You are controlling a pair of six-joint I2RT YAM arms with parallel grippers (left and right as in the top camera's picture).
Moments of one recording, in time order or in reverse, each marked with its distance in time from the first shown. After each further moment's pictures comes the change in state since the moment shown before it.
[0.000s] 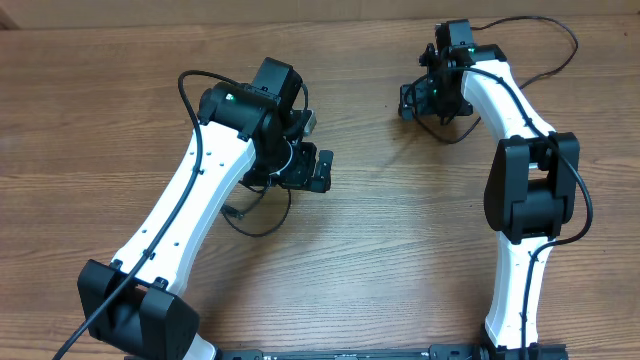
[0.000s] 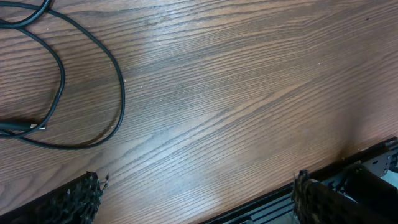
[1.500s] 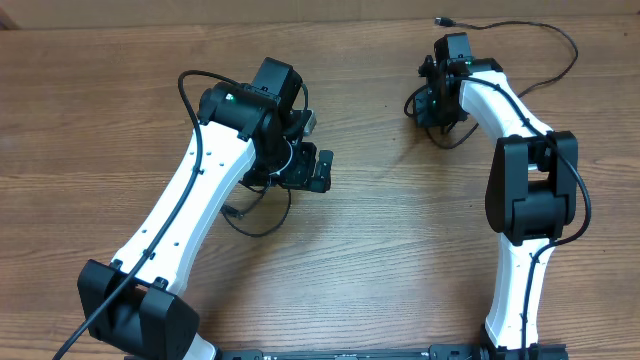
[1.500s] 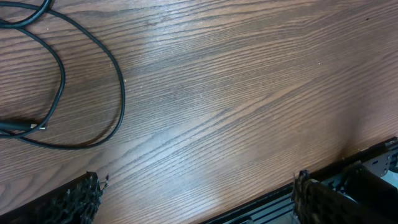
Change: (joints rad) left arm 0.000 0.000 0.000 0.000 0.000 0.000; right arm 0.000 -0.010 -0.116 0.103 0.031 -0.003
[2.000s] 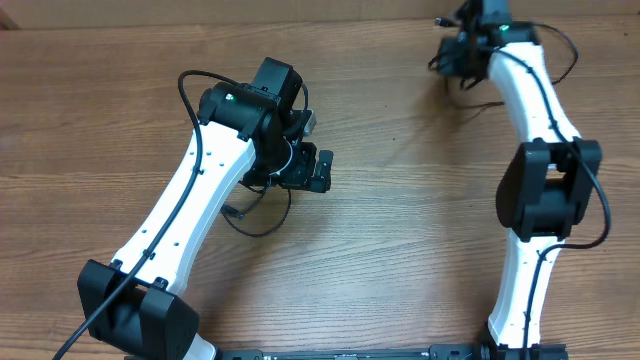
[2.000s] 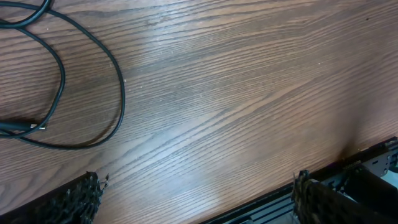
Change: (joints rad) left arm 0.000 0.000 0.000 0.000 0.000 0.000; right arm -0.100 0.015 0.352 -0.020 0.000 0.179
